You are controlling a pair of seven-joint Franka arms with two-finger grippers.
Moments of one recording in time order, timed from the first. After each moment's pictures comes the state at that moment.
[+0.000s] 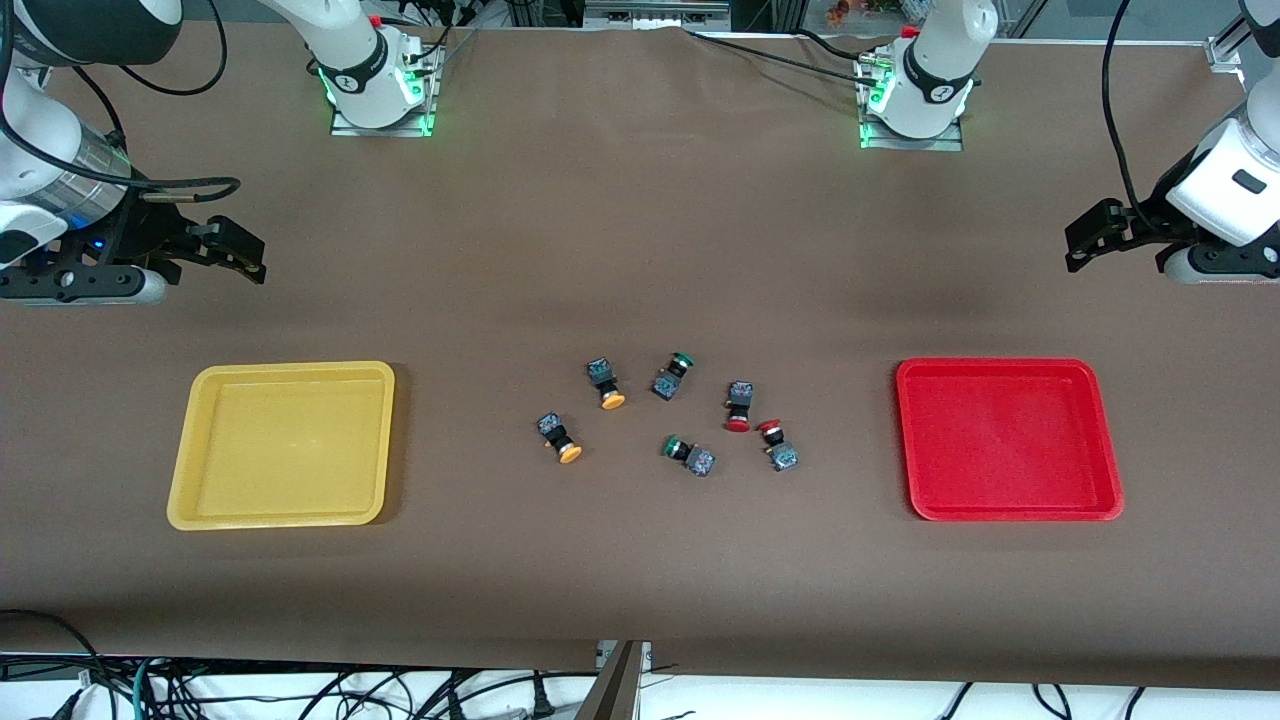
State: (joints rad) left arm 0.03 -0.02 -0.07 -1.67 0.04 1.66 -0.05; right arm 0.29 0.07 -0.16 -1.59 0.02 1.67 0.11
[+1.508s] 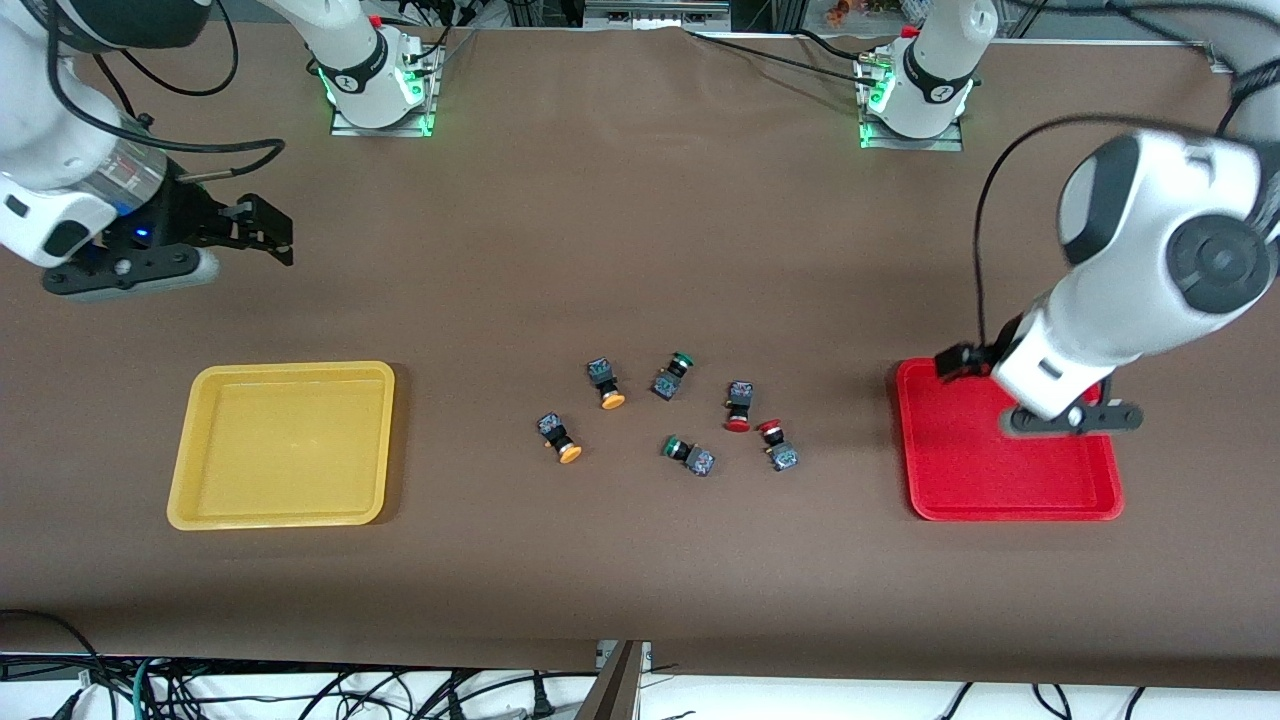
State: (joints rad) left arm -0.11 0.44 -0.09 -1.42 0.04 1.80 -0.32; right arm 0.30 0.08 -0.11 -1.59 0.01 1.63 -0.05
